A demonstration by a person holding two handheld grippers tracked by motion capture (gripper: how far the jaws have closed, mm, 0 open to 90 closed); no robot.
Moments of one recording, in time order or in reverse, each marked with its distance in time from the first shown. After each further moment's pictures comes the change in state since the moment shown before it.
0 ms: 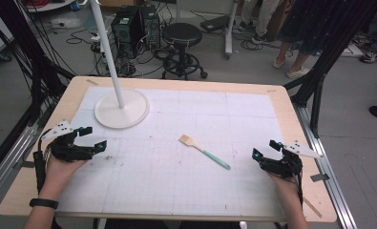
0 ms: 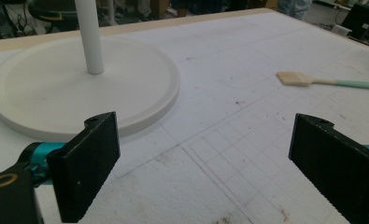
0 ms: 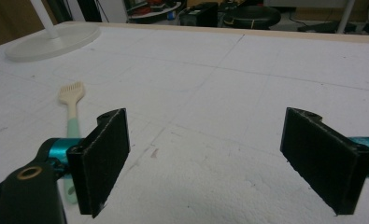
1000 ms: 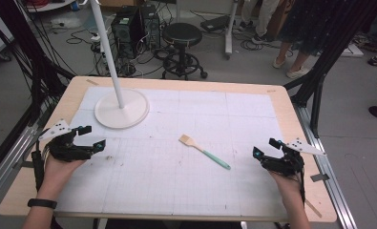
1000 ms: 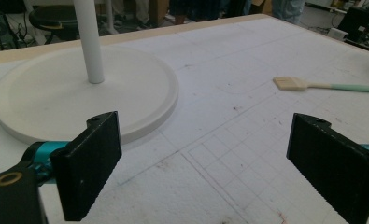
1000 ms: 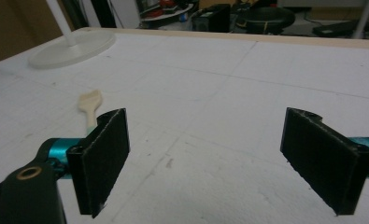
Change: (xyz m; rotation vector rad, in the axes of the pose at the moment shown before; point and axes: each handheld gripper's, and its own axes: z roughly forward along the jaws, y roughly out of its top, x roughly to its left) left arm -0.001 0.002 -0.004 -0.014 -0.009 0.011; right arm 0.001 0.011 -0.002 -0.002 0.055 0.012
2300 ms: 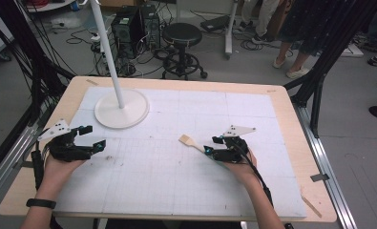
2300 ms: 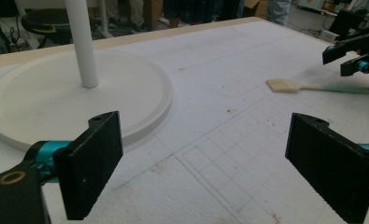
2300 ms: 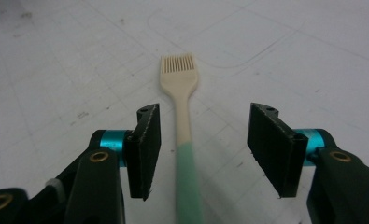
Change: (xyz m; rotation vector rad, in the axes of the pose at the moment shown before) left arm 0.000 0.001 0.000 -0.008 -0.022 0.006; right arm 0.083 0.014 0.122 0.282 0.255 -0.205
